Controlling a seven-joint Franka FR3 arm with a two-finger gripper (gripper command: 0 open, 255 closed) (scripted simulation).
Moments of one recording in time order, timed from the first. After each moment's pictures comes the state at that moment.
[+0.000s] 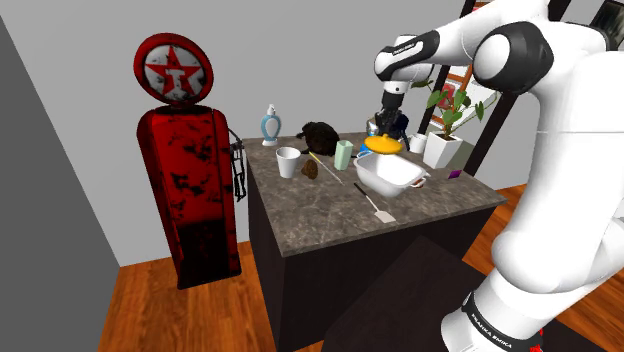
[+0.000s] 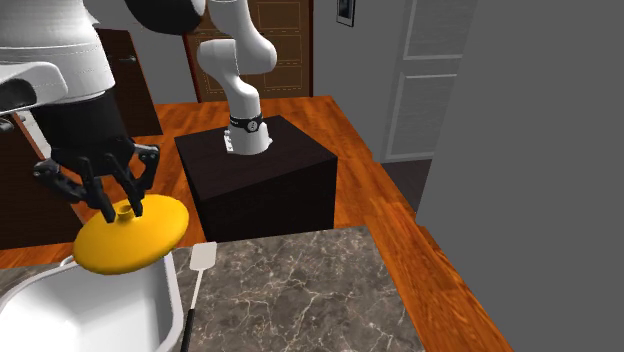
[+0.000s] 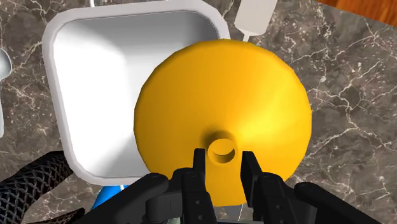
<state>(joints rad) -0.42 0.39 -0.19 -1.59 0.04 1.99 -0.47</state>
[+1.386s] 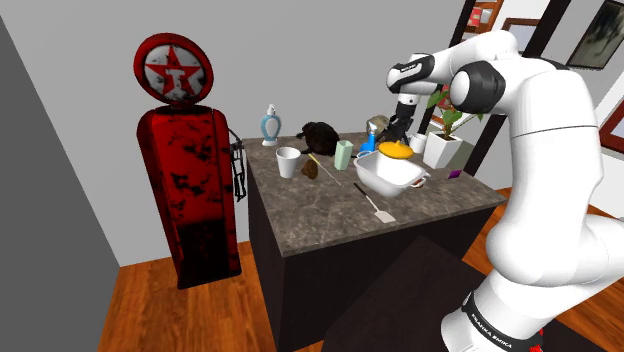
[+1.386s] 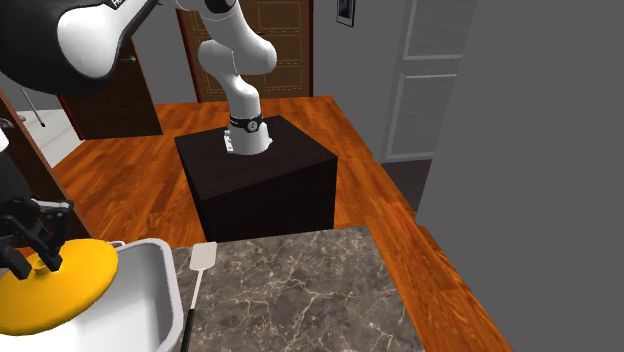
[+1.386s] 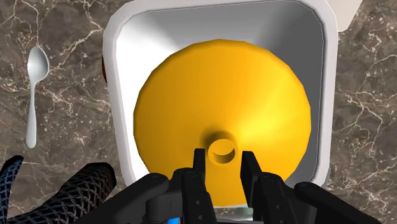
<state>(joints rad) -0.57 0.67 -0.20 -1.29 0.11 1.97 -0.64</state>
